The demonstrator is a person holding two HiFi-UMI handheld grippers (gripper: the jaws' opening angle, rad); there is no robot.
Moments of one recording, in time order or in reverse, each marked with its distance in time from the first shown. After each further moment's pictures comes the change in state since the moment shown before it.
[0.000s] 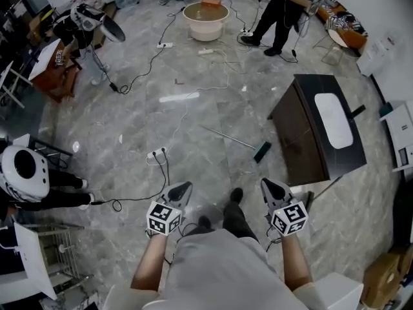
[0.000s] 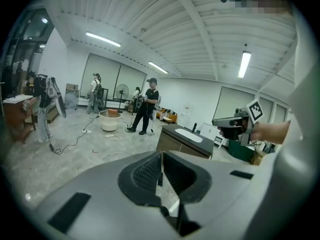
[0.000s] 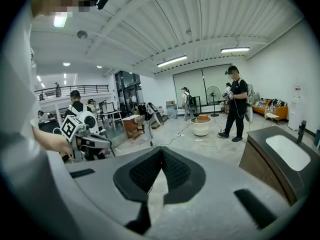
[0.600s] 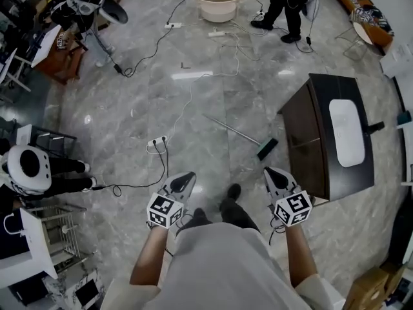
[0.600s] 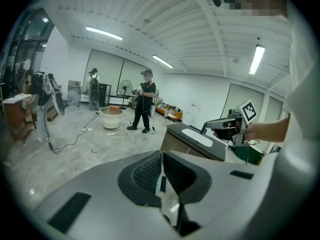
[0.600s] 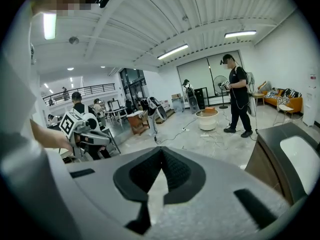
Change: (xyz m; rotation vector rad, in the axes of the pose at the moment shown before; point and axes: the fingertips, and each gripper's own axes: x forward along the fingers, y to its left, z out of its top) left arm 0.159 0.013 0.058 -0.027 0.028 0.051; right arm 0.099 -0.163 0.023 0.011 0.076 0.126
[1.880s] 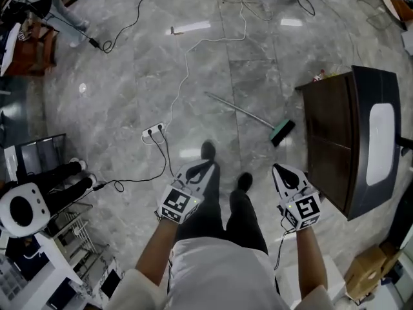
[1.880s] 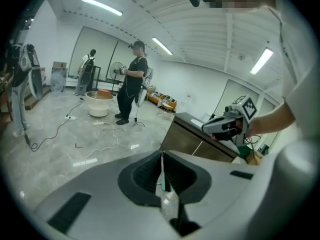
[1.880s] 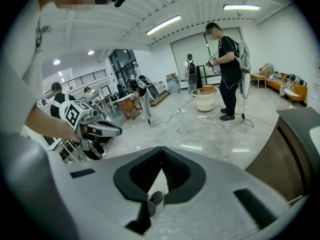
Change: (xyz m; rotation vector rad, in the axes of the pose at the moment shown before) left arm 0.241 0.187 -0.038 -0.028 0.118 -0.160; right arm 0.256 -0.121 -0.068 0.060 0.232 -0.023
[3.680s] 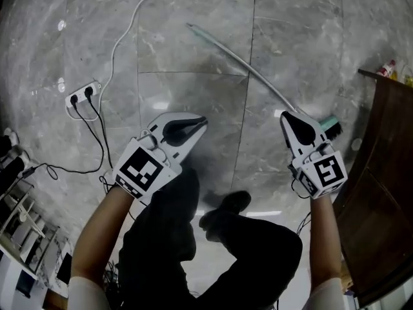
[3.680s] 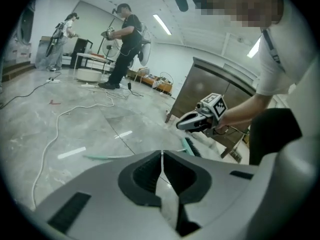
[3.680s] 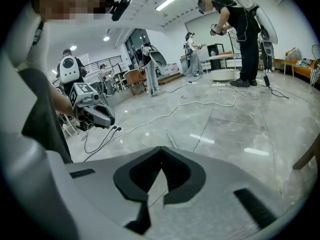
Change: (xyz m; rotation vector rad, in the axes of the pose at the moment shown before) left arm 0.354 0.249 -0.446 0.062 0.087 -0.117; right arm 0.470 -0.224 -0.418 -0.155 0.083 0.184
